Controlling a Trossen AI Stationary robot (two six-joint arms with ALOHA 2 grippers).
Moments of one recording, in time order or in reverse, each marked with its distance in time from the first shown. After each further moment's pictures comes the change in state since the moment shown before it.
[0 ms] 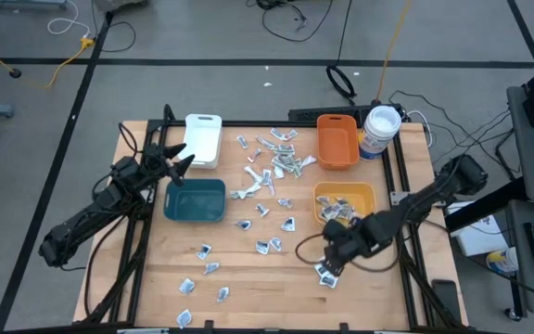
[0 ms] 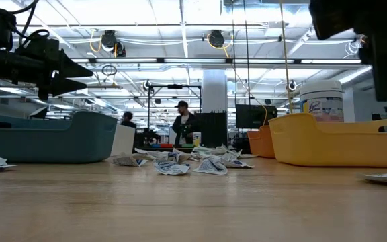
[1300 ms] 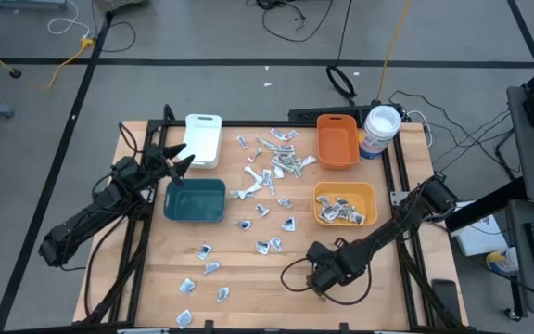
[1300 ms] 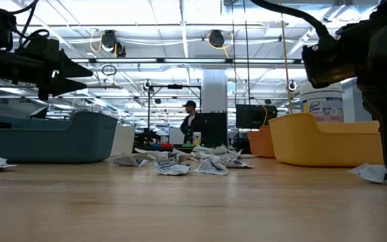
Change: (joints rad) left arm 0.000 0.000 0.000 0.000 0.000 0.000; right arm 0.059 0.348 0.060 0.170 0.052 0.047
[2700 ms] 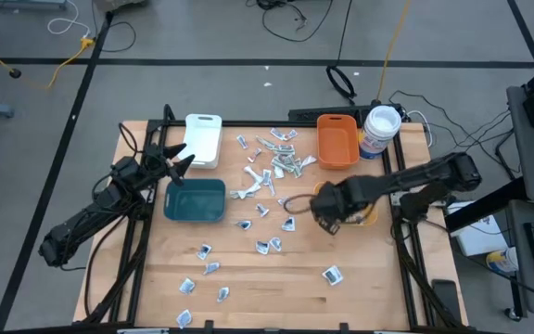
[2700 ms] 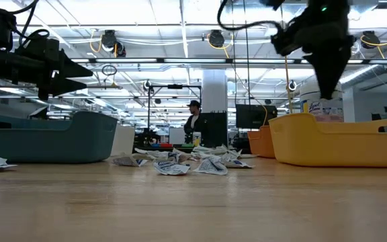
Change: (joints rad) left arm 0.000 0.000 0.000 0.000 0.000 0.000; right arm -0.455 -0.327 0.070 -0.577 0.050 -0.415
